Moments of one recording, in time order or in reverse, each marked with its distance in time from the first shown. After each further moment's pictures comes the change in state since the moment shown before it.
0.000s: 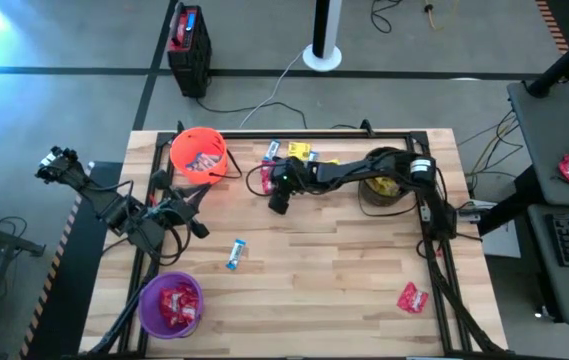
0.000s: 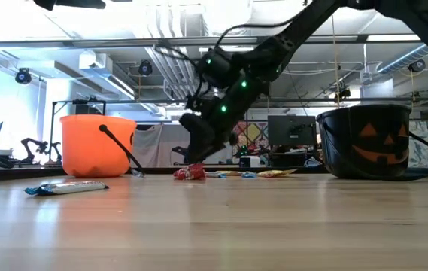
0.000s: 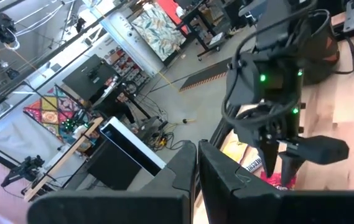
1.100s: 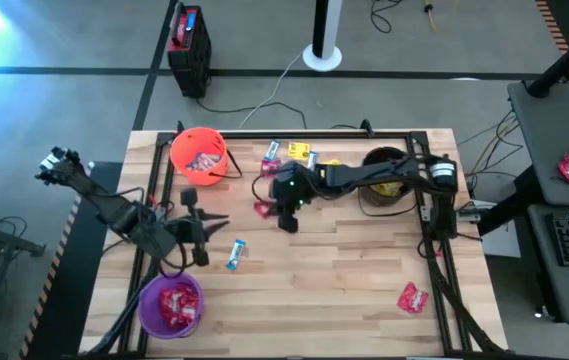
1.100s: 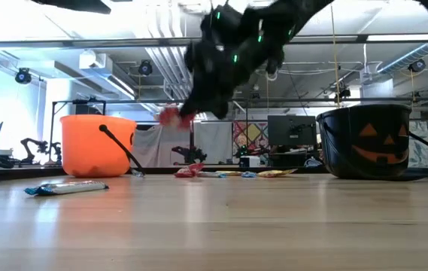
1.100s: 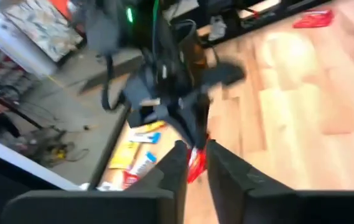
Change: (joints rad) left arm 0.003 0.083 0.000 0.001 0.453 -0.142; right arm 0.098 -0.175 -0.015 -0.098 -0.377 -0.027
